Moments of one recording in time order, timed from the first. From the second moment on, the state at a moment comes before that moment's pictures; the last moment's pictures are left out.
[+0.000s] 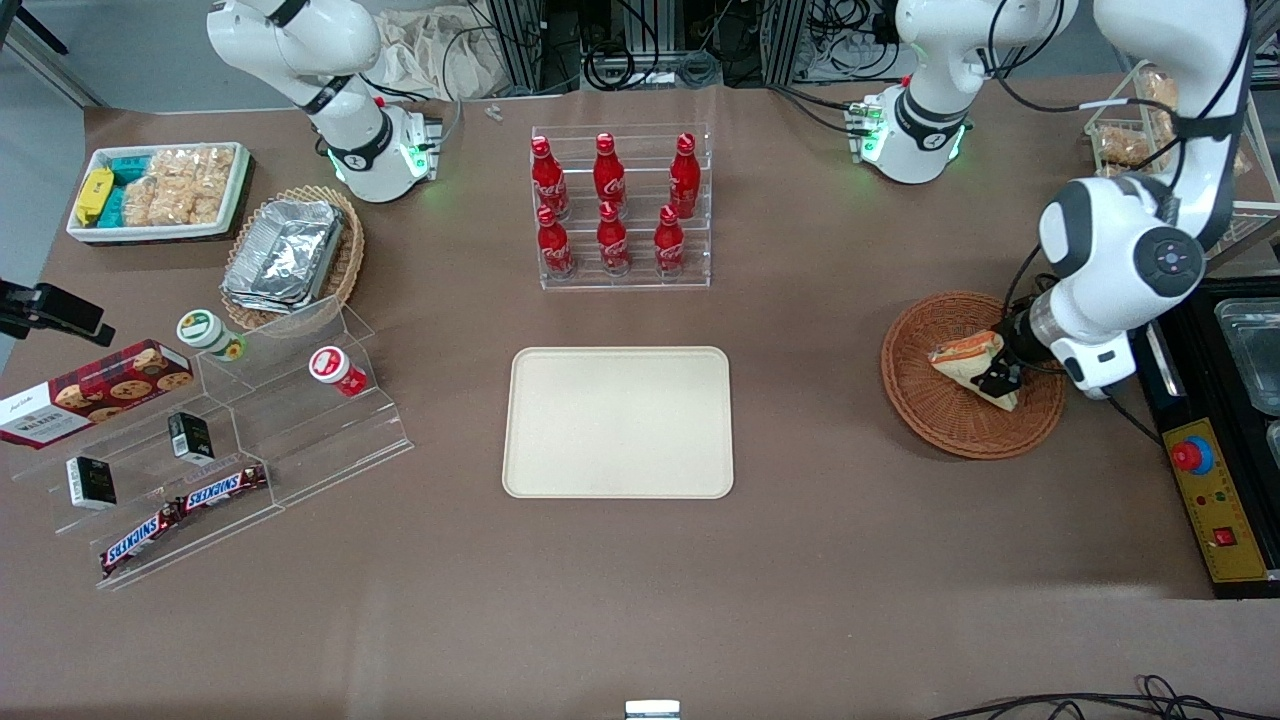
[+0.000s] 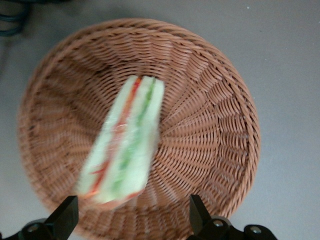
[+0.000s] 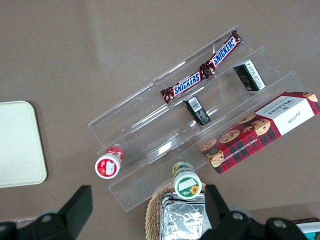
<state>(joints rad) 0.01 0.06 0.01 -2.30 -0.01 2.28 -1.09</state>
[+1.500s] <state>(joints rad) 0.00 0.09 -0.01 -2.26 0.04 2.27 -1.07</state>
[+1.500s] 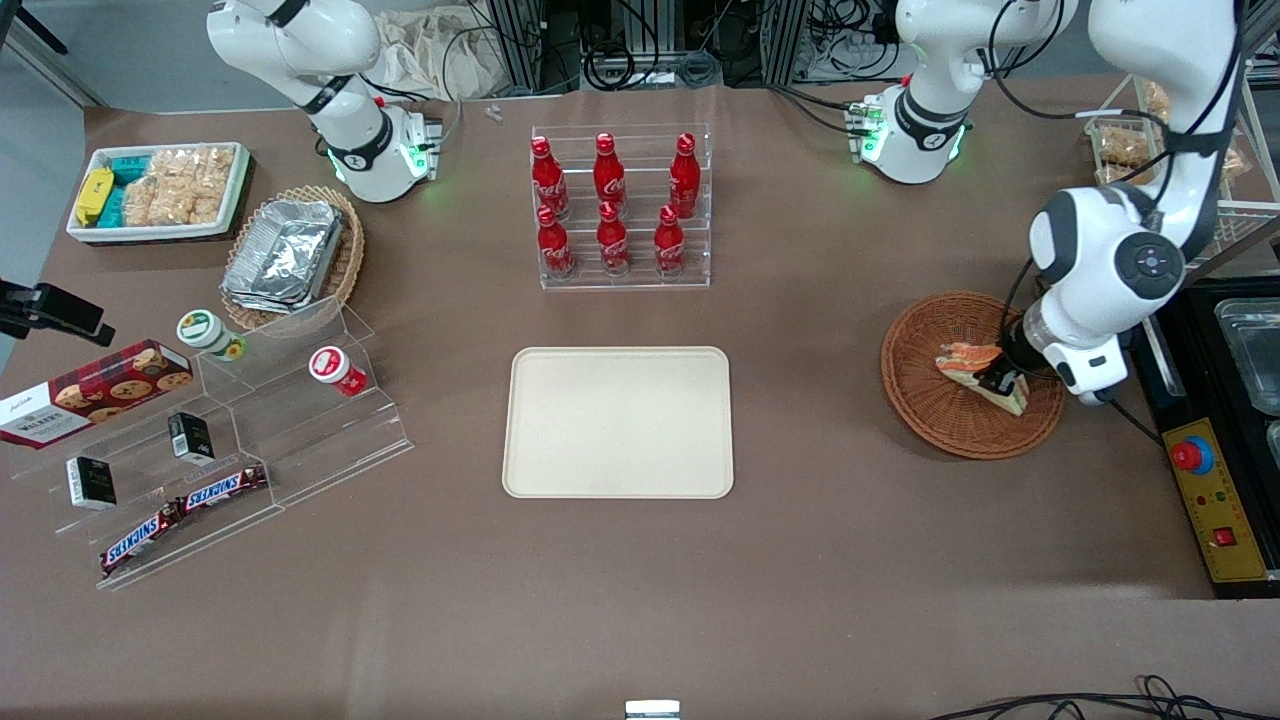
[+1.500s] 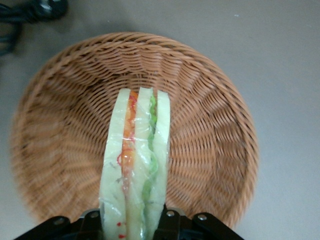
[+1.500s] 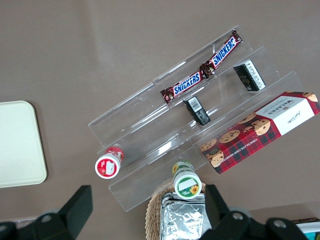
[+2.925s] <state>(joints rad) -0.39 0.81 -0.40 -1.42 0.35 2.26 -0.97</state>
